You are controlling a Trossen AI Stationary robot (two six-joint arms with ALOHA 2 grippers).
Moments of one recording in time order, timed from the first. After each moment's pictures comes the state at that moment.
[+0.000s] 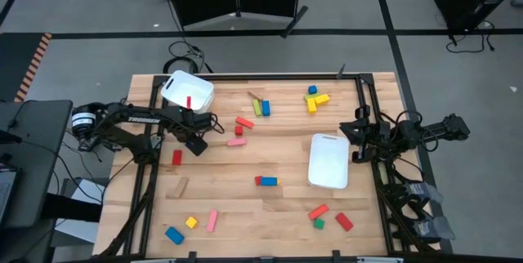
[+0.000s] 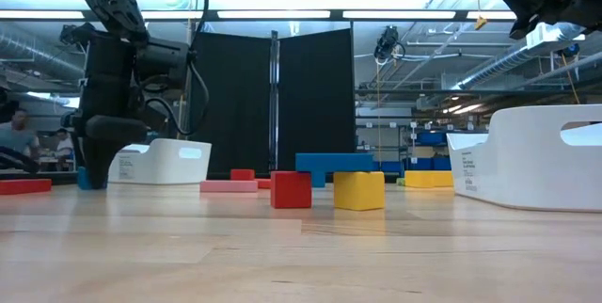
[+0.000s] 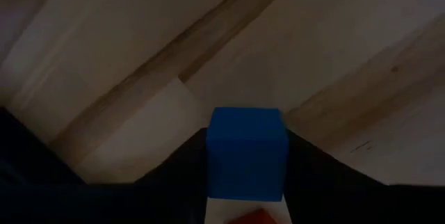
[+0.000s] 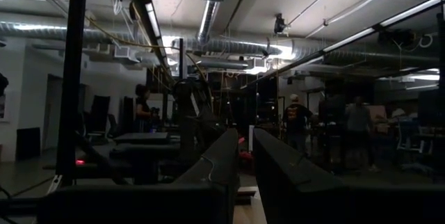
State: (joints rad) left arm 0.32 1.34 0.60 -0.87 -0.14 -0.55; right arm 0.22 0.10 0.01 0.55 0.35 -0.19
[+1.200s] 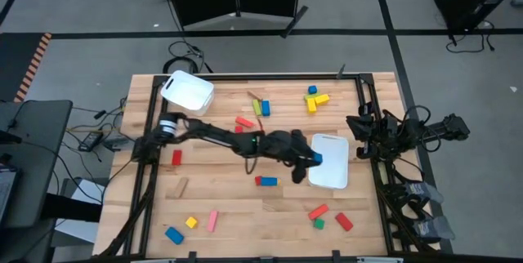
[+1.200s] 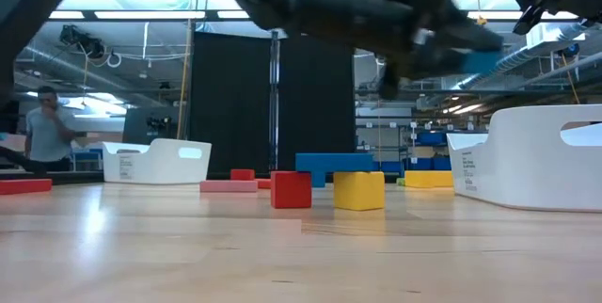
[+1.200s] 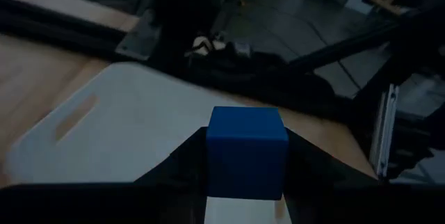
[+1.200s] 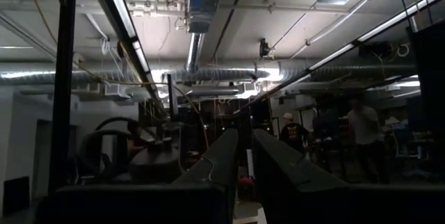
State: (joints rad) left arm -0.07 2.19 1.56 0.39 0.04 -0.32; right arm 0.22 0.10 0.01 0.68 0.39 -0.15
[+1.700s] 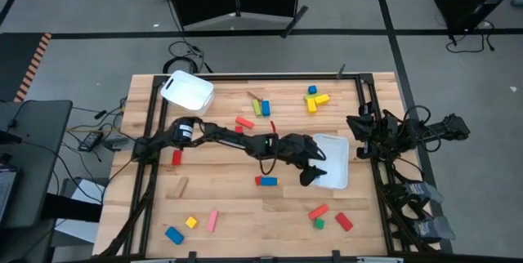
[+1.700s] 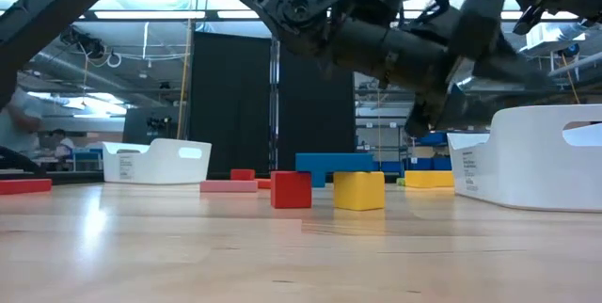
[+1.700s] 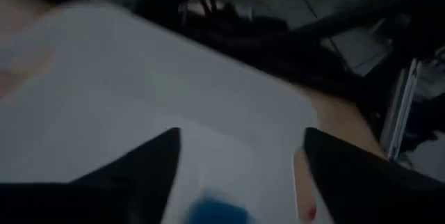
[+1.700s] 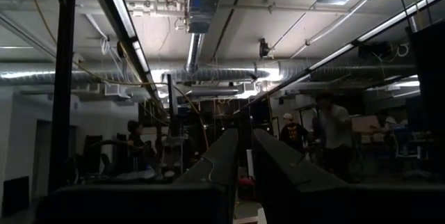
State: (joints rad) left arm -0.05 2.35 1.73 0.29 0.13 -0.36; right arm 0.22 0.10 0.01 0.68 0.39 -0.15
